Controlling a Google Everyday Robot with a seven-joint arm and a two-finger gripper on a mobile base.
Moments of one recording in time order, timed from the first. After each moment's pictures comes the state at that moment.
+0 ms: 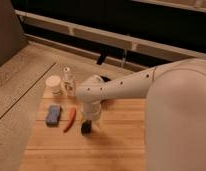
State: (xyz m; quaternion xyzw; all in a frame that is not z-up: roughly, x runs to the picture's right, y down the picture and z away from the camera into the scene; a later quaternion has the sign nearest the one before) arm -0.056 0.181 0.751 -0.25 0.29 0.73 0.56
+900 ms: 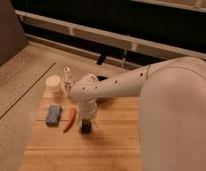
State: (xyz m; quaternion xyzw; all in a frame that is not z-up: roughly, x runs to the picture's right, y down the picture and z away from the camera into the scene) arm -0.068 0.195 0.760 -0.27 0.30 0.71 0.58
